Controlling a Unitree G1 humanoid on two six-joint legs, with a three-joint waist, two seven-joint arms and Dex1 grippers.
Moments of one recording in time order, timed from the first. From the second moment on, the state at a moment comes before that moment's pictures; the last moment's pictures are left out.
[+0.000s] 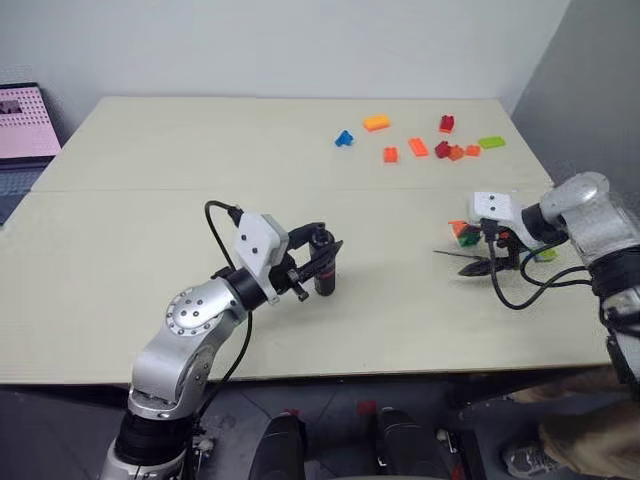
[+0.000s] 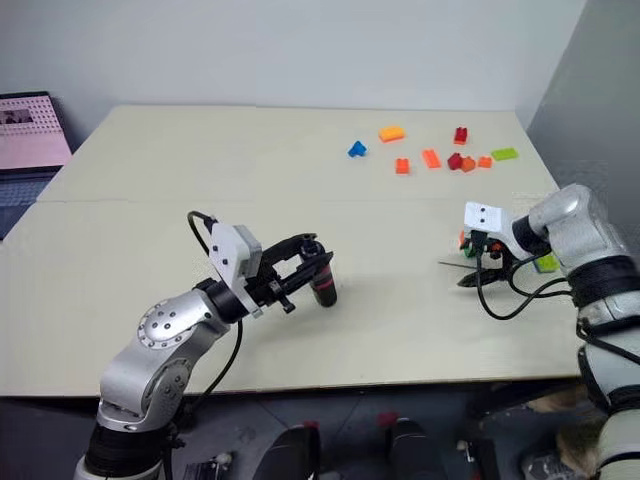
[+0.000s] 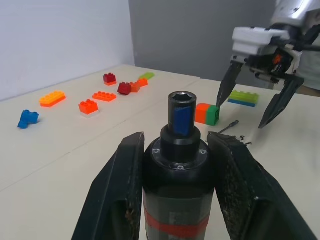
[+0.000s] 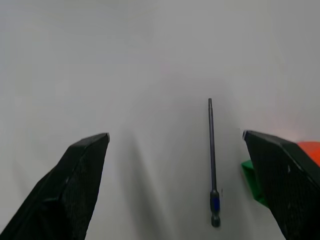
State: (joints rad) left arm -0.22 0.42 -0.05 -0.49 -0.40 0.44 -0.58; right arm -1.01 -0.81 0.45 0.74 -0.10 0.15 1.45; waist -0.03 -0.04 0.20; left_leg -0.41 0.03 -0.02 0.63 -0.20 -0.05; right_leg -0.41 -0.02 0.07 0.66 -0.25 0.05
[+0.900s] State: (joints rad) left arm -0.20 0.41 -0.07 -0.50 -0.38 0.41 -0.56; right arm -1.22 -0.62 0.47 1.27 -0.36 0.03 1.38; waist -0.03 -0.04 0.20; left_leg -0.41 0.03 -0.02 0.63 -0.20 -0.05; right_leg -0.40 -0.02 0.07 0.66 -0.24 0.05
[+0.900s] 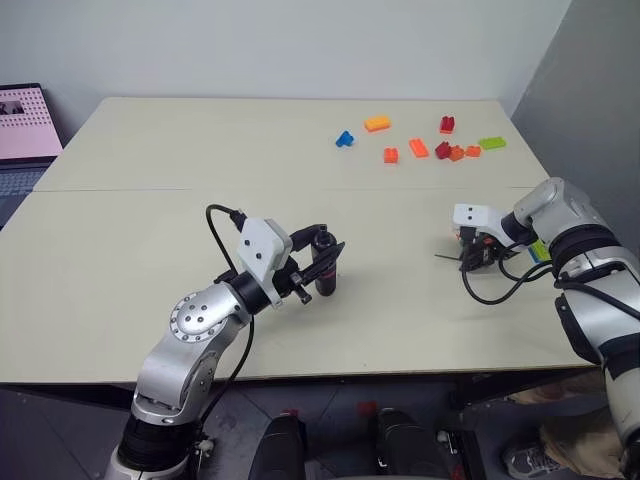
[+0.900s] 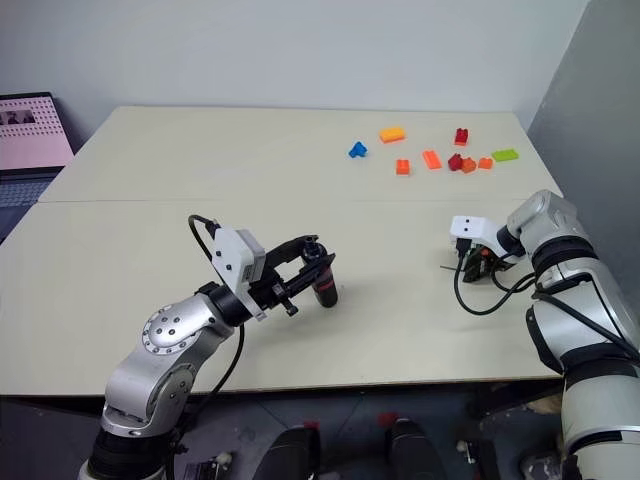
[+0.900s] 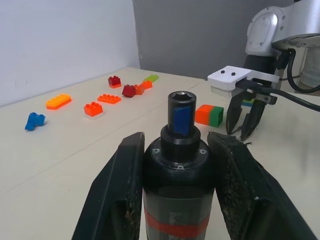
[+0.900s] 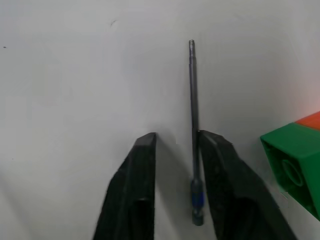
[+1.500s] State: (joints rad) left arm -0.32 0.42 -0.07 -0.38 -0.42 0.41 -0.63; right arm -0.92 -0.69 0.09 0.69 0.00 0.18 1.42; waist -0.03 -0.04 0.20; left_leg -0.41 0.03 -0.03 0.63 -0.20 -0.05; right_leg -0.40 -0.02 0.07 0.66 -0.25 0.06
